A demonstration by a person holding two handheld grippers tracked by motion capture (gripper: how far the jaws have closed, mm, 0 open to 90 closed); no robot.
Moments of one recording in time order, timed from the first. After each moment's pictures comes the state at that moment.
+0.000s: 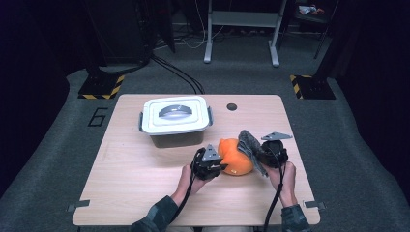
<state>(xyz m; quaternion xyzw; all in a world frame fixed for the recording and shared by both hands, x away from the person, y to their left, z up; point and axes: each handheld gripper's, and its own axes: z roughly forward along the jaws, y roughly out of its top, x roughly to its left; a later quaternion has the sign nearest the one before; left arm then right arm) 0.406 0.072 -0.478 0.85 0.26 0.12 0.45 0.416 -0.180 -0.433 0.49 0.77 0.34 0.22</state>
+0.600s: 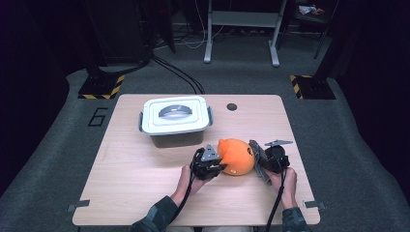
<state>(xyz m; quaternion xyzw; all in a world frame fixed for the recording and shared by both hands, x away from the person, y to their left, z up) 0.407 0.074 -0.480 0.85 0.26 0.12 0.45 0.428 -0.200 -0.484 0.54 0.77 0.30 0.17</state>
